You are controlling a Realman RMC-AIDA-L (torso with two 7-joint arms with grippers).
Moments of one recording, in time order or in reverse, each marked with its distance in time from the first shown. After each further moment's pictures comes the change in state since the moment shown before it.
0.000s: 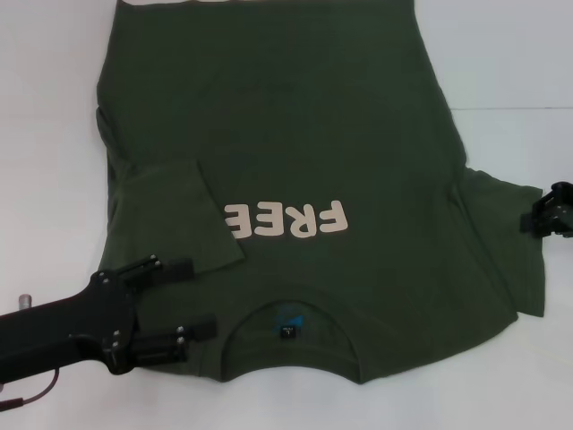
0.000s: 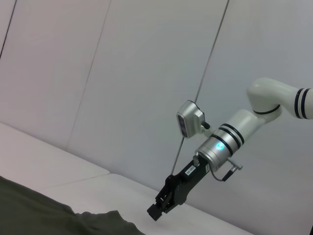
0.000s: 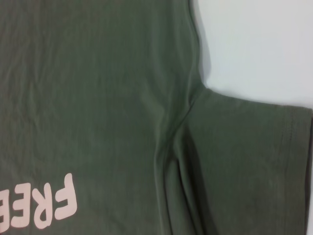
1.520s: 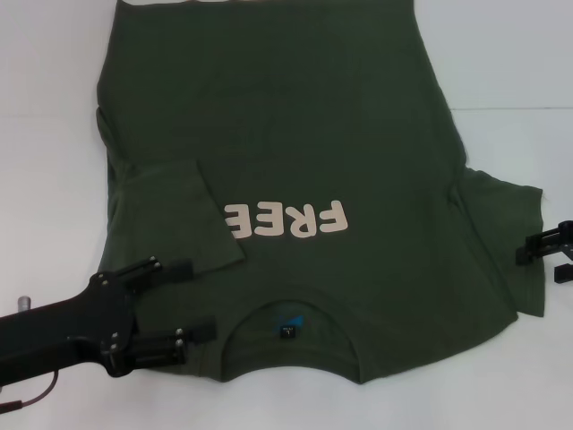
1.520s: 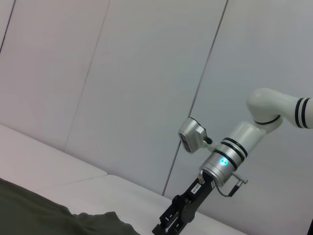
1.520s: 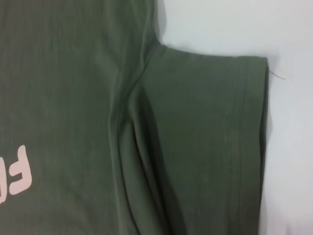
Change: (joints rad) left arm 0.003 0.000 -0.002 0.000 -0.001 0.009 -0.003; right arm -0.035 0.029 0.001 -0.004 -0.082 0.005 0.023
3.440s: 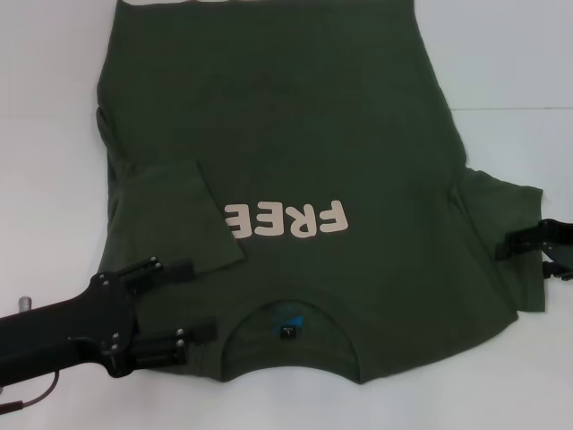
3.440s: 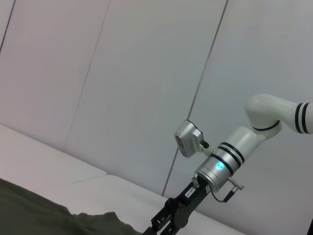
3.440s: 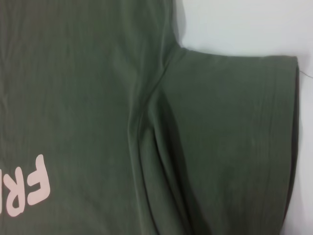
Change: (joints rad) left arm 0.001 -0.002 0.000 0.000 0.000 0.000 0.000; right arm 0.000 0.029 0.008 0.026 0.040 0.056 -0.008
